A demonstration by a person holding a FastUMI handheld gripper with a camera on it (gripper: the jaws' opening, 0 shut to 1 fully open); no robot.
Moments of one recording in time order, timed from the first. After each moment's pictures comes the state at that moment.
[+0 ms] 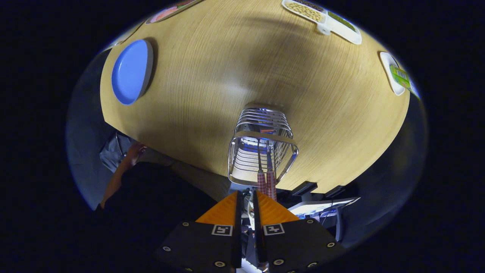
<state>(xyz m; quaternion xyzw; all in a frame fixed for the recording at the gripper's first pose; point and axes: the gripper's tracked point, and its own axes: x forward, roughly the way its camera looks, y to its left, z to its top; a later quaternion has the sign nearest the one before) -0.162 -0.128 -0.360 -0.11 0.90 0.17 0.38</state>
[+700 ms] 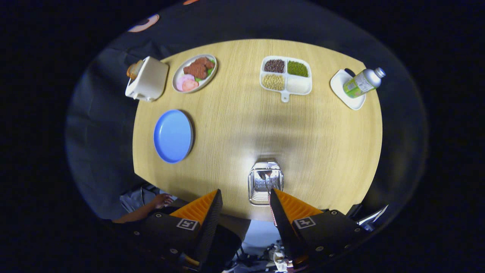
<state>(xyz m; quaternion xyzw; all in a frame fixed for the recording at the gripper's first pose) -0.079 -0.110 -0.302 0.04 0.72 0.15 0.68</state>
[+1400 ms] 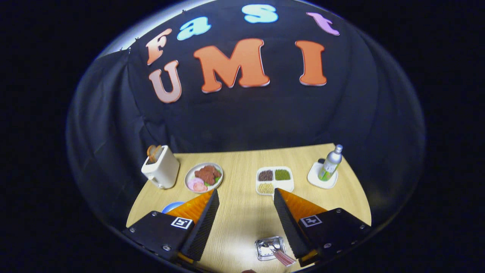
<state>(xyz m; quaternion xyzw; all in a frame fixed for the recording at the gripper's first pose) 0.027 -0.112 -0.186 0.08 0.31 0.06 0.95</state>
